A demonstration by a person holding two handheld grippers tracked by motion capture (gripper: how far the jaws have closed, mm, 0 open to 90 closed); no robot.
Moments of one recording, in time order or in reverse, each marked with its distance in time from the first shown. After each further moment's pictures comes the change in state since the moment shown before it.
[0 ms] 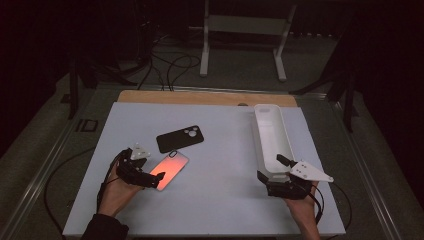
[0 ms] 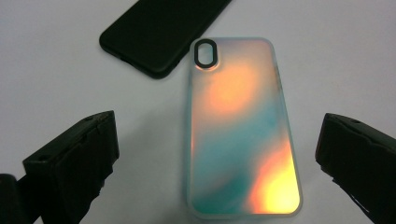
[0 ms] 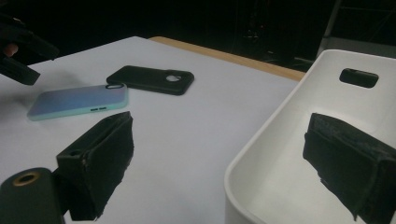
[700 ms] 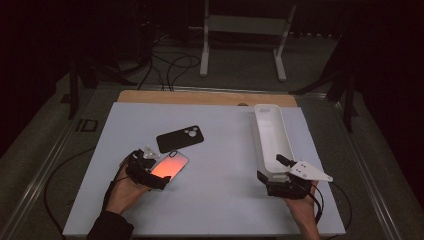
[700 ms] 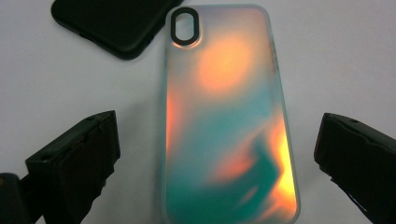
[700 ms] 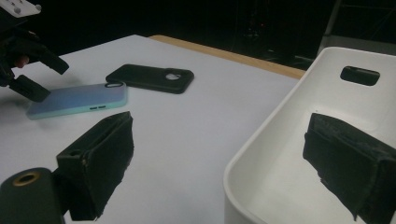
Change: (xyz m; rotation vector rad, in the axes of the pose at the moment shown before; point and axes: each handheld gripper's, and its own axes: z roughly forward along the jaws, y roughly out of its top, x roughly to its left) left arm -0.009 0.004 0.025 0.108 -0.028 0.015; right arm -0.001 -0.001 0.001 0.005 0.001 0.003
